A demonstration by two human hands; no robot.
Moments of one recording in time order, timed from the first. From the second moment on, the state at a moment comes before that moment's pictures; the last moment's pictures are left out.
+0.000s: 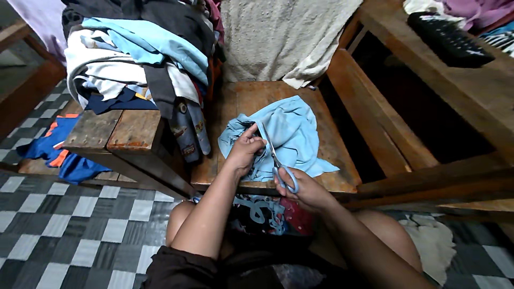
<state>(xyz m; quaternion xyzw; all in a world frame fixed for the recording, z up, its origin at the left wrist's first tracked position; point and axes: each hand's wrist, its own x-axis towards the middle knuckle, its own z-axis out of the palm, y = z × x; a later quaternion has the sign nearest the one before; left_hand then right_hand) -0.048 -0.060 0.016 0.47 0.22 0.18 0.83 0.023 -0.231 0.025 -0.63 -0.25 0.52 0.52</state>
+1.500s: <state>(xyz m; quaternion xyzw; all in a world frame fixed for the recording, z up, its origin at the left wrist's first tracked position) -0.051 -0.049 0.020 0.59 0.24 0.19 0.74 0.044 -0.231 0.017 -0.67 -0.30 0.51 0.46</state>
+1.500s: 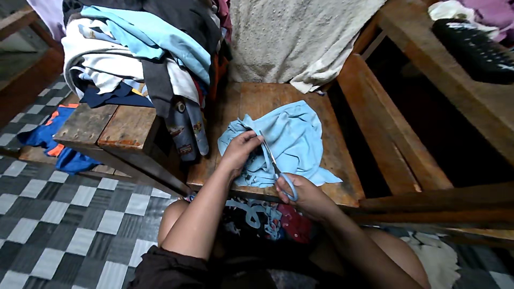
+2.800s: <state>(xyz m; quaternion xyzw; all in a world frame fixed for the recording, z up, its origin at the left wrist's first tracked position) -0.036 -0.049 0.002 0.40 0.23 0.19 0.87 0.043 -0.236 0.017 -0.62 -0.27 0.56 0.47</state>
